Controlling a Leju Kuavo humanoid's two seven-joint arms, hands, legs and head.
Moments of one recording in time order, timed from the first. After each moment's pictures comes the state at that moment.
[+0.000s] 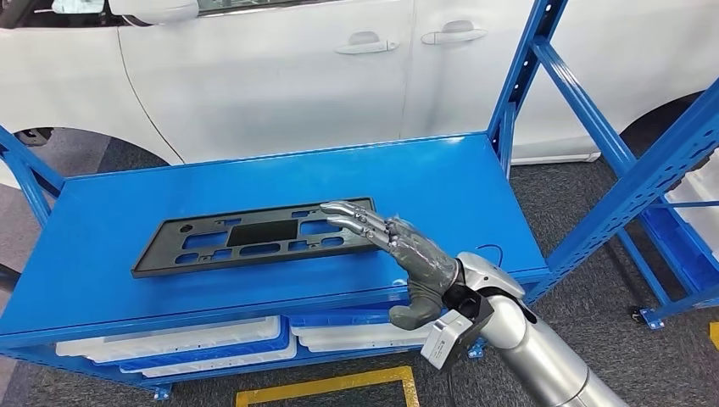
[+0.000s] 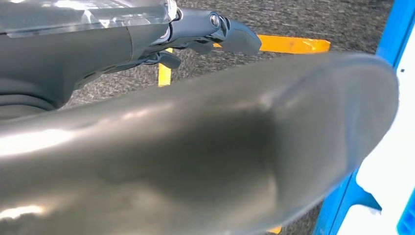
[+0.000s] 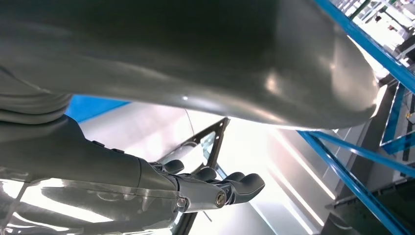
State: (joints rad) left arm -0.03 -0.04 0.53 -0.22 -0.15 0.05 -0.29; right arm -0.42 -0.22 0.60 -1.70 0.38 0.12 -0.62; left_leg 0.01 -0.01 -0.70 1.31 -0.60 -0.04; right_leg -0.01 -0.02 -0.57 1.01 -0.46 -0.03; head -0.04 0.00
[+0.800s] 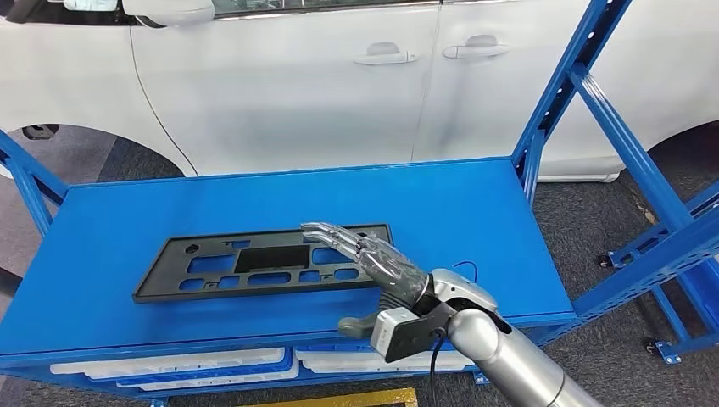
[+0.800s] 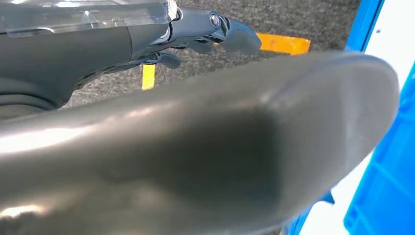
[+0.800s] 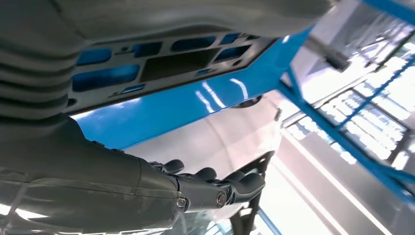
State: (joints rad) left arm -0.04 -0.05 0.54 -0.22 -0.17 0.07 -0.29; right arm -0.43 -0.17 0.71 -1.58 0.41 0.08 -0.45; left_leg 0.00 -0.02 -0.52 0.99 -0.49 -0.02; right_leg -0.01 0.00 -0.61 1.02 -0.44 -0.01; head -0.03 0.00
